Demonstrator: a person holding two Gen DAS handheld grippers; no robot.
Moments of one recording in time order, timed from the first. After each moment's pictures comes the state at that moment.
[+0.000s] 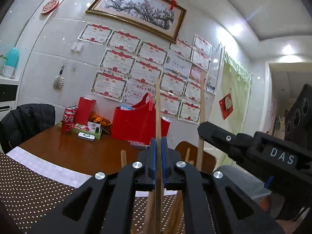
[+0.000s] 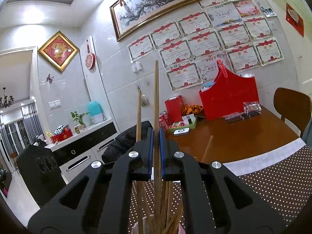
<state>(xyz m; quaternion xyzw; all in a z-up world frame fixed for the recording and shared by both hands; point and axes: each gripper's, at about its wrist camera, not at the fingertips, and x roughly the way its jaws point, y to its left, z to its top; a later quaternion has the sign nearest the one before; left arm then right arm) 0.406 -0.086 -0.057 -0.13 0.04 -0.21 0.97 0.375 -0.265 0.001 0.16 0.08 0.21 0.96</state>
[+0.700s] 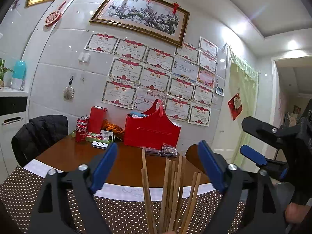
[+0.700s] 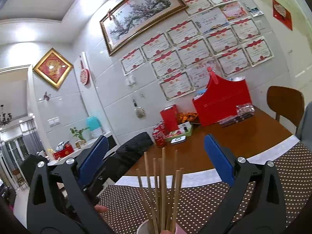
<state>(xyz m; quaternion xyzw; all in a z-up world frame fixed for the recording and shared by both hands) 0.382 -0.064 -0.020 -0.11 0.03 -0.18 0.98 0.351 -0.297 0.025 0.21 0.06 0.18 0.96</state>
